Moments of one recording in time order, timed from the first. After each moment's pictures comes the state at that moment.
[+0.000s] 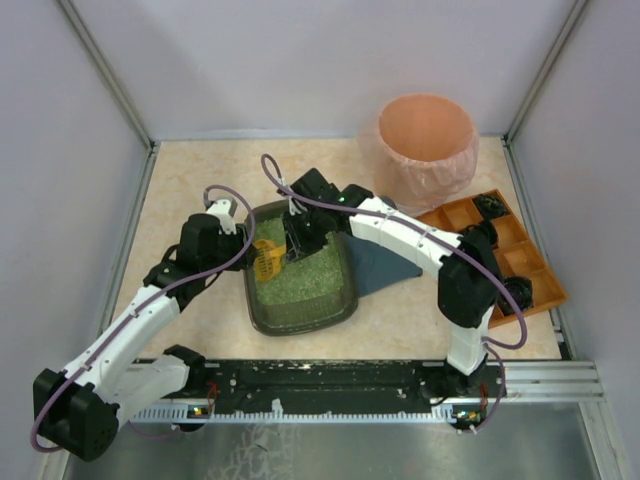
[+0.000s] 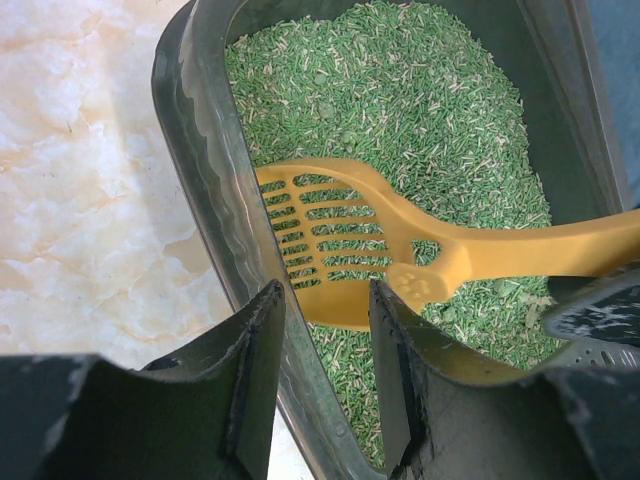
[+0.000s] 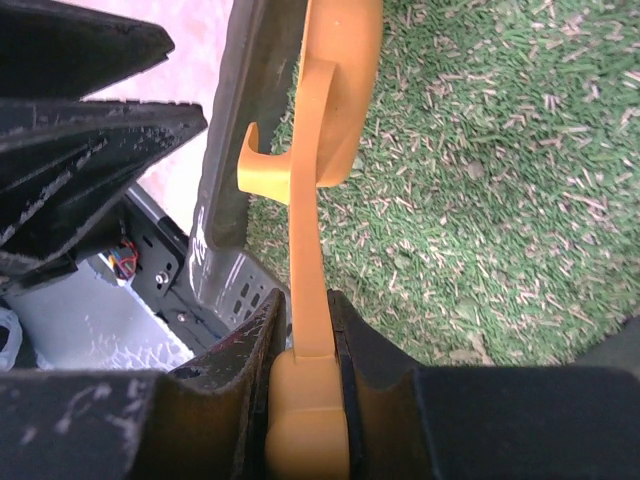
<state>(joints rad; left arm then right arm) -0.43 0.95 0.70 -0.34 -0.02 -0.33 0.85 1.81 1.61 -0.74 -0.30 0.42</state>
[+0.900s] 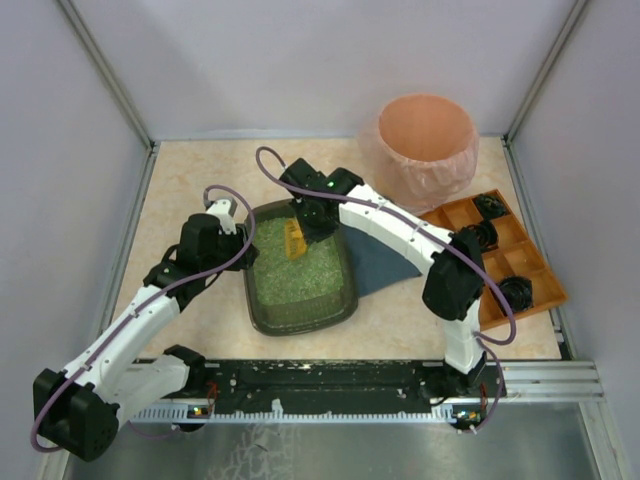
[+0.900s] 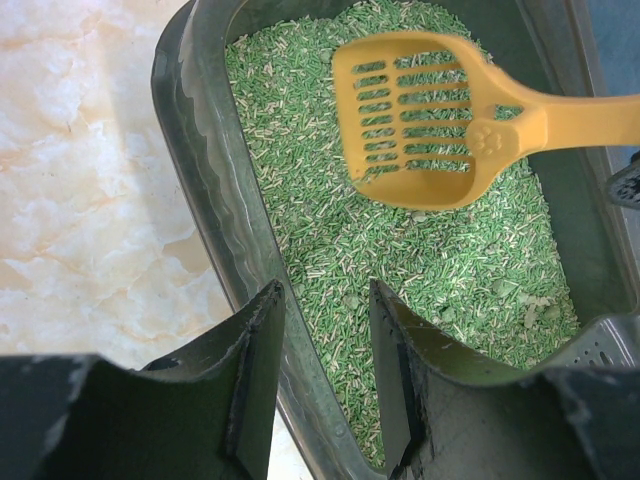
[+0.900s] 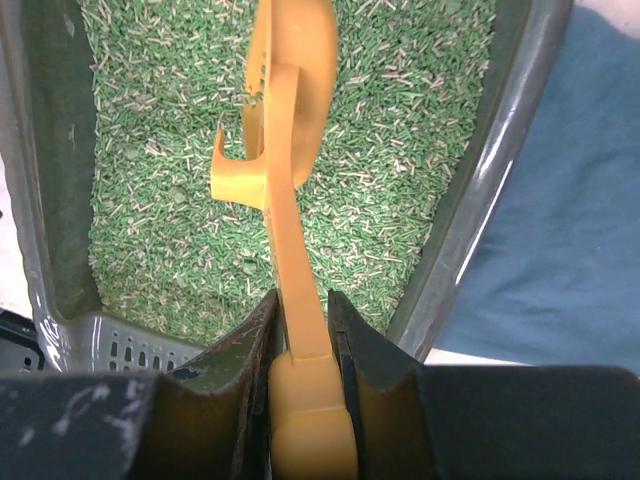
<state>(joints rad) -0.43 0.95 0.70 -0.34 -0.02 -0.33 0.87 1.94 1.88 -1.06 0.13 0.42</state>
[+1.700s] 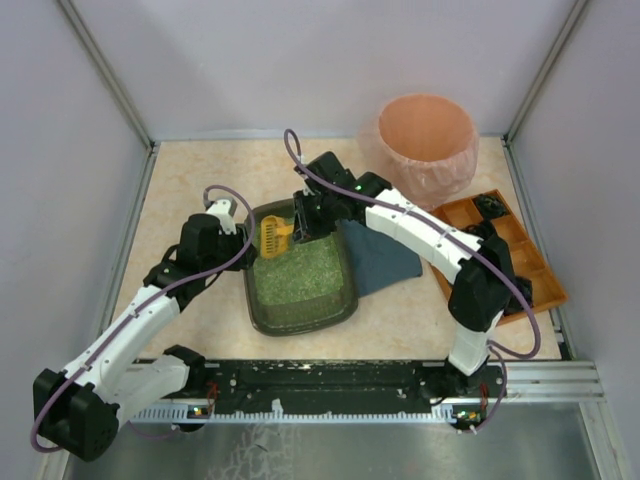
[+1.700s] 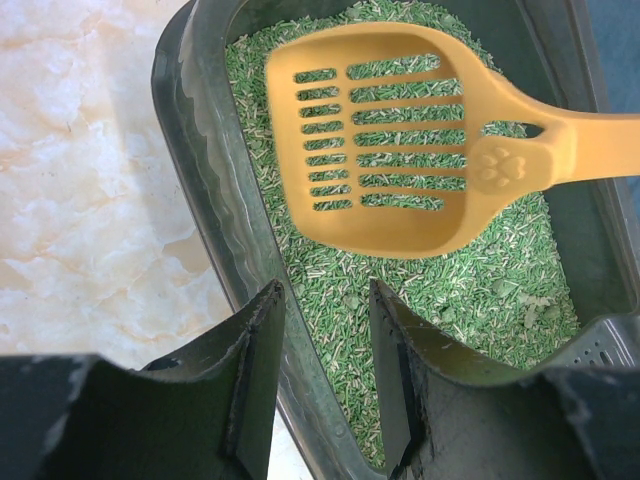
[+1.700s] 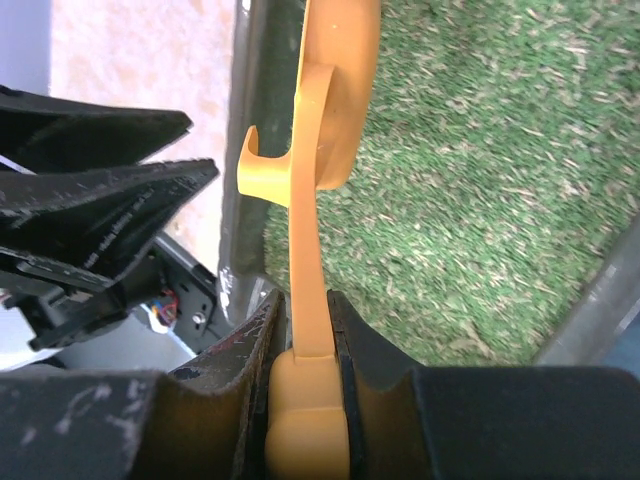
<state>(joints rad) -0.43 0.95 0.70 -0.34 -0.02 -0.33 0.79 1.76 1.67 -0.79 -0.23 0.53</state>
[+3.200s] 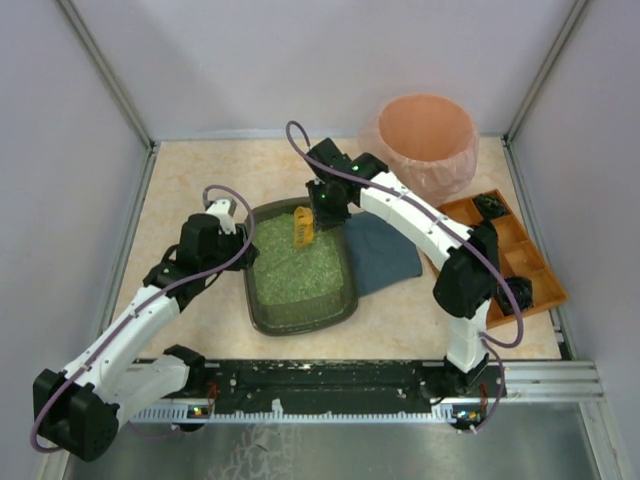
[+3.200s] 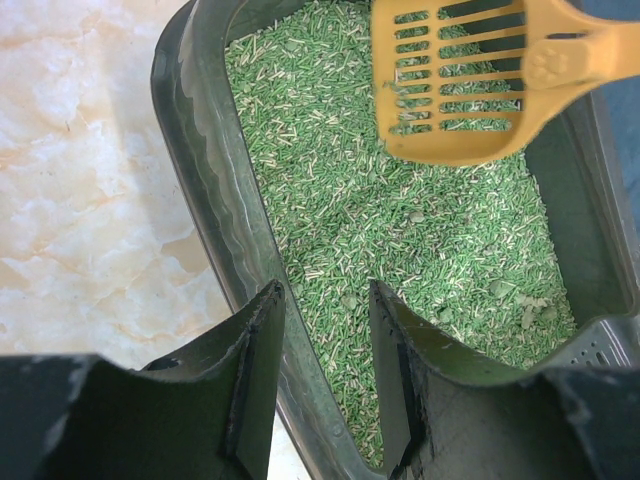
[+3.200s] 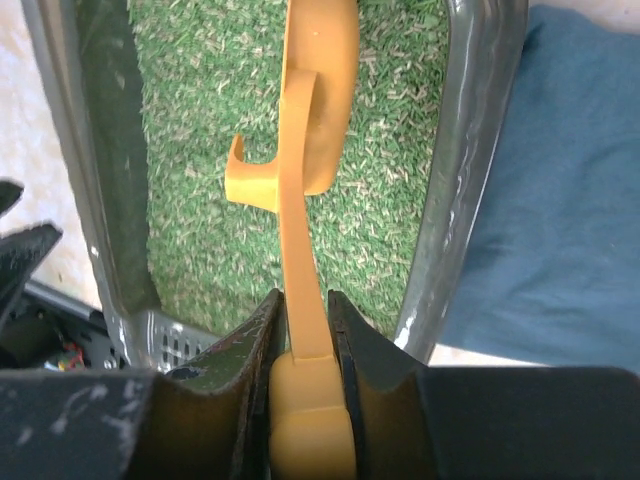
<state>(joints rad) -0.43 0.95 0.70 -0.34 -0.02 -0.34 0.75 1.91 1.89 -1.04 -0.01 0.51</state>
